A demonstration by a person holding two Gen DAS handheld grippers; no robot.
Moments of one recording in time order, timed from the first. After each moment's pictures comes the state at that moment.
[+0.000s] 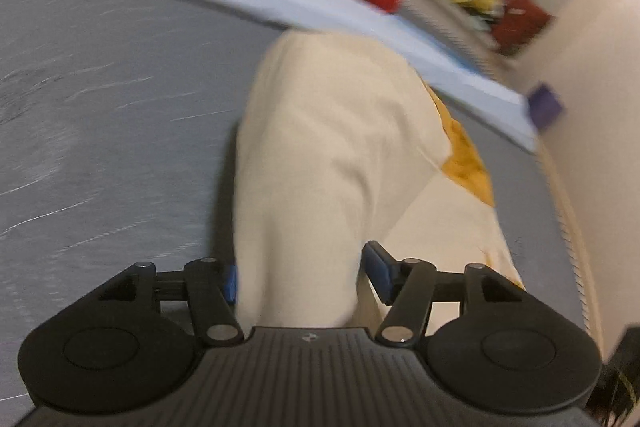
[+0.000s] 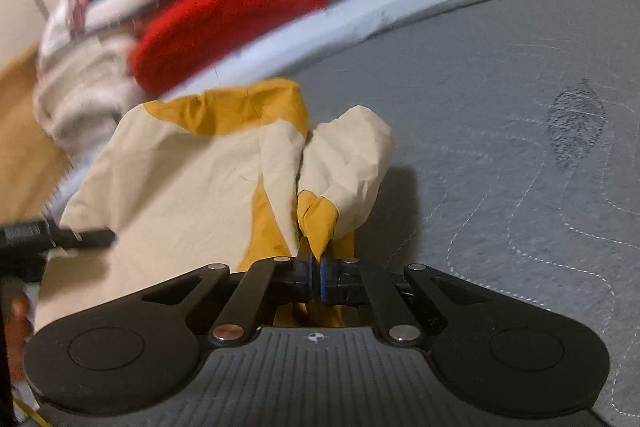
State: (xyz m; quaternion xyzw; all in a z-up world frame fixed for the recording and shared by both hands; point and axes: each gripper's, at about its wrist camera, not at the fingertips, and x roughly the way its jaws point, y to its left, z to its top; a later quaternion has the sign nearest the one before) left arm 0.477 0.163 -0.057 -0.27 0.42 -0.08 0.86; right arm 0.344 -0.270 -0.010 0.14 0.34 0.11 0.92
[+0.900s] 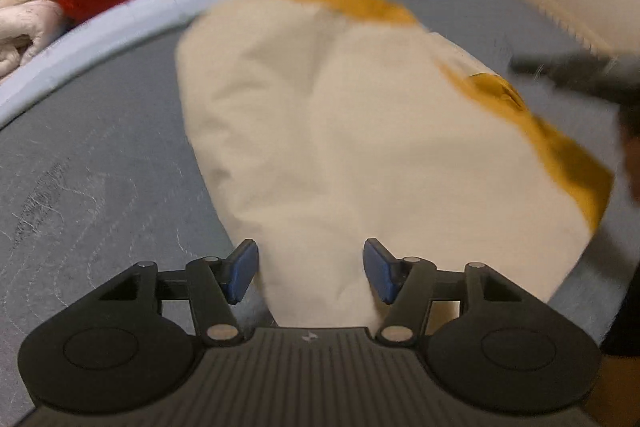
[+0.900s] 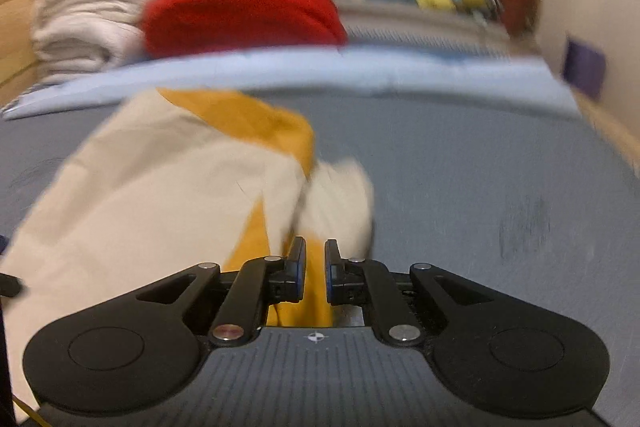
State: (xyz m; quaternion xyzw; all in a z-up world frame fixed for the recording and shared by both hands) left arm 0.340 0.109 -0.056 0.05 0.42 -0.17 0.89; right arm 0.287 -0.216 0.024 -0.07 0.26 0.08 0.96
